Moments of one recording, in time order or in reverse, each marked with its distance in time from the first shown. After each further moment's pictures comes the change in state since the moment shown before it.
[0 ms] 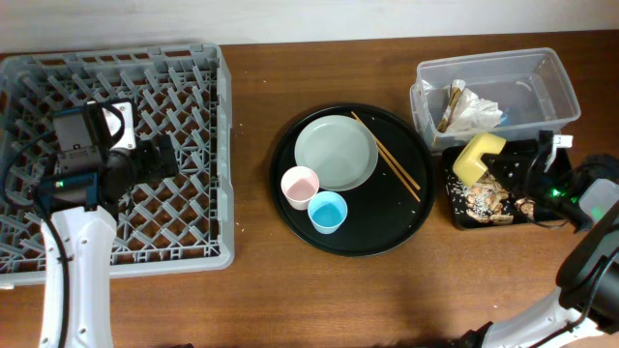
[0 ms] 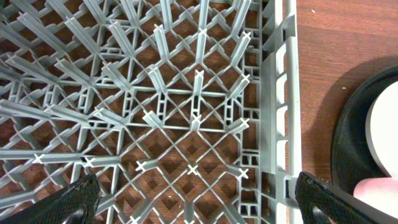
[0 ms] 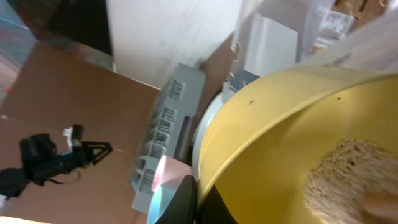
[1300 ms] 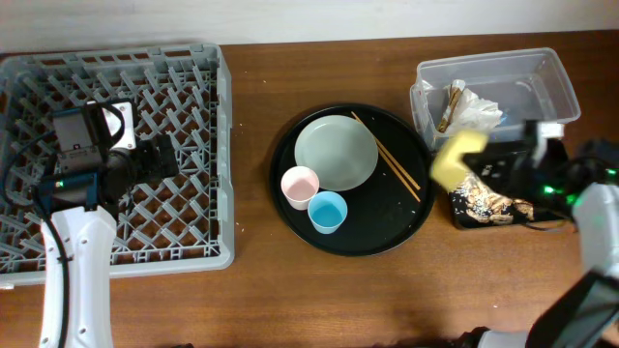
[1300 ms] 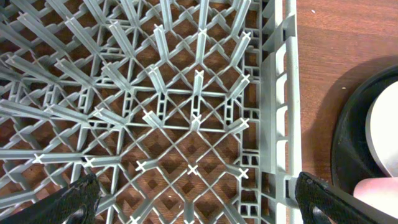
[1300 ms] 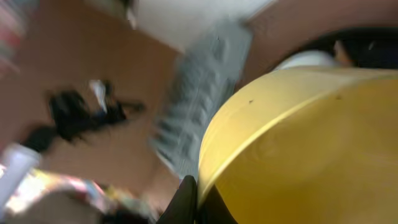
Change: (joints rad) left arm 0.000 0.000 0.000 0.000 0.000 0.000; right arm 0.211 -0.402 -0.005 -0.333 0.108 0.015
